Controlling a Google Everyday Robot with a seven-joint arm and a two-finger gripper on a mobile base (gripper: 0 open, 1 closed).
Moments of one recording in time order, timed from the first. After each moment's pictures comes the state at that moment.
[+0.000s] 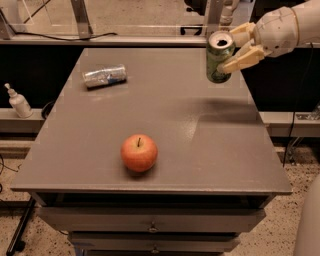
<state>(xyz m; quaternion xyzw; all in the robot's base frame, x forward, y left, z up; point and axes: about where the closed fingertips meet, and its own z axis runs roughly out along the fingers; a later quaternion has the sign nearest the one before) 0.630 -0.163 0.973 -0.66 0.52 0.26 0.47</state>
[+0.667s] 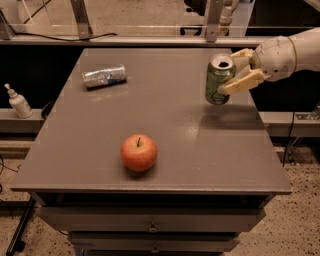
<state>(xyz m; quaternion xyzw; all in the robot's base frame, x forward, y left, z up) 0.601 -0.166 0.928 -0.63 0.54 0.33 0.45</state>
